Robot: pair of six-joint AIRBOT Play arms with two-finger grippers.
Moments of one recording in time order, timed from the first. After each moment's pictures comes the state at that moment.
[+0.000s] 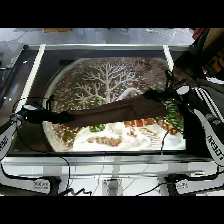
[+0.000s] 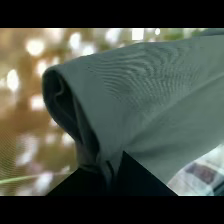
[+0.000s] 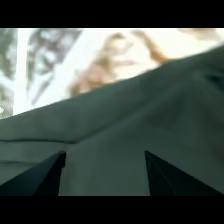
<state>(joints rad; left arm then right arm) 0.25 -1.59 0.94 0.69 -1.06 -0.85 -0.02 -1.55 1.18 -0.80 0.75 1.11</state>
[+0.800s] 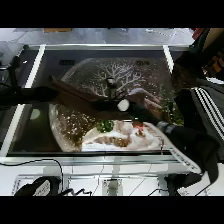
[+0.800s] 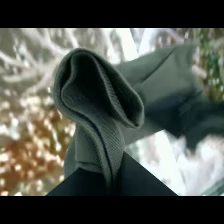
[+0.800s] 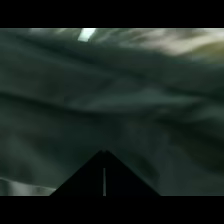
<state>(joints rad) 0.24 -1.02 1.12 0.70 -1.19 -0.99 0.68 -1.73 1.37 -0.78 0.41 1.36</state>
